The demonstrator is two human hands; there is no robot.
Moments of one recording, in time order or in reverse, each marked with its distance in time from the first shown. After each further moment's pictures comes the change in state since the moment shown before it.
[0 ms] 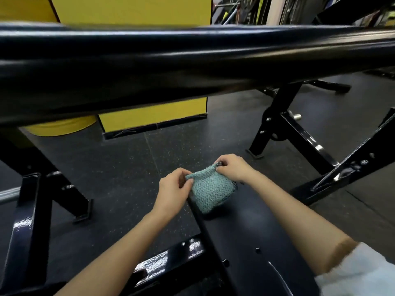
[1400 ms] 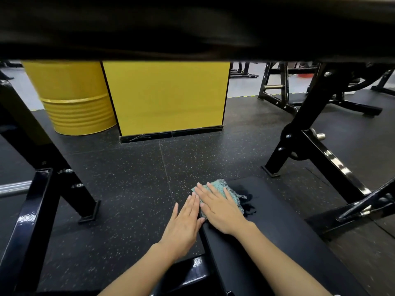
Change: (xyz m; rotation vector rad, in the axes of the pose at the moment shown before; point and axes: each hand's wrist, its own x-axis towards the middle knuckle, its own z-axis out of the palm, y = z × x) left_hand -0.016 -0.066 0.049 0.730 -0.385 0.057; right_hand 0.008 0.022 0.101 -0.388 -0.092 -0.377
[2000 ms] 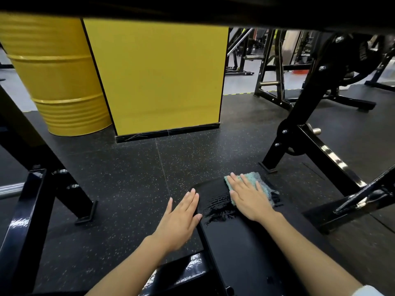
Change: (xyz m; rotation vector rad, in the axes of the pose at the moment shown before) left_hand -0.002 -0.004 -0.017 -0.025 -0.061 0.069; right_hand -0.018 0.068 -0.015 -0.040 0.039 0.279
